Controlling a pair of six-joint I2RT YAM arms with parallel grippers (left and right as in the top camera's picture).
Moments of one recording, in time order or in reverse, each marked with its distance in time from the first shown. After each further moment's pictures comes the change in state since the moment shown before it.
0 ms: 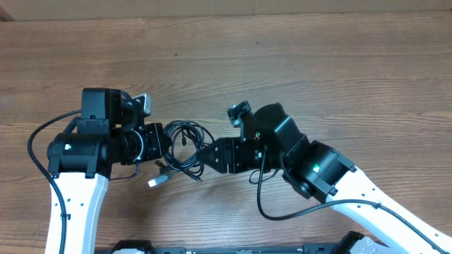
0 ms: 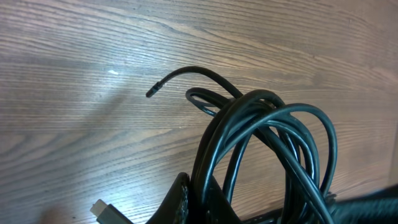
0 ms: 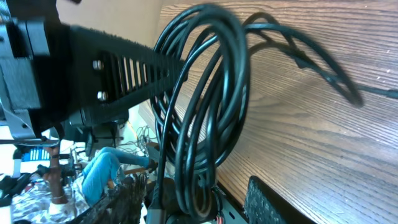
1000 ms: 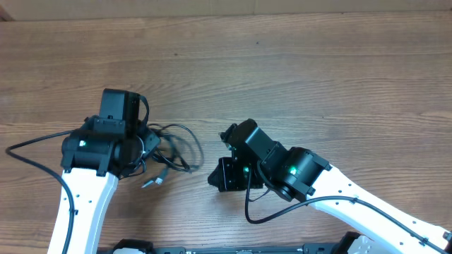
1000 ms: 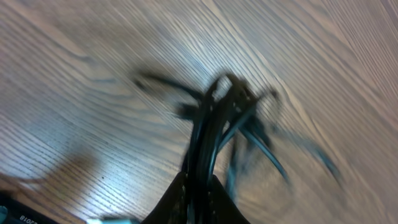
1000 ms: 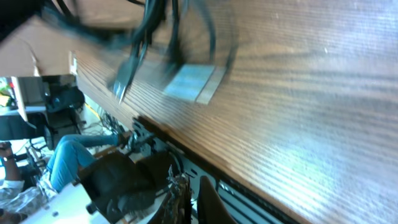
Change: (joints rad) left arm -0.100 0.019 -0.007 -0.045 -0.508 -0.669; right arm 0.095 0.091 0.019 -0.248 0.079 0.053
